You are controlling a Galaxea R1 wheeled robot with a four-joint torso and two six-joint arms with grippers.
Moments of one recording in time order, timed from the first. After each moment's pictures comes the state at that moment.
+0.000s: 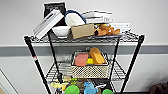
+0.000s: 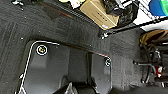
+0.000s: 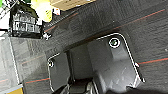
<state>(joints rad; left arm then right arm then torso) 1.32 2.37 -1.76 -0.24 -0.11 -0.06 -1.20 2.44 -1.90 -0.11 -0.17 0.48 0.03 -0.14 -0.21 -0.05</state>
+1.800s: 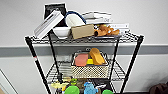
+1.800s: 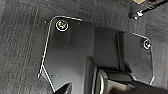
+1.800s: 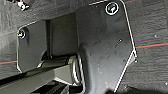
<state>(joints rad) 1.45 2.90 -2.56 -0.18 -0.11 -0.05 -1.44 2.99 -2.67 -0.37 -0.03 0.48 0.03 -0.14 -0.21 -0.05</state>
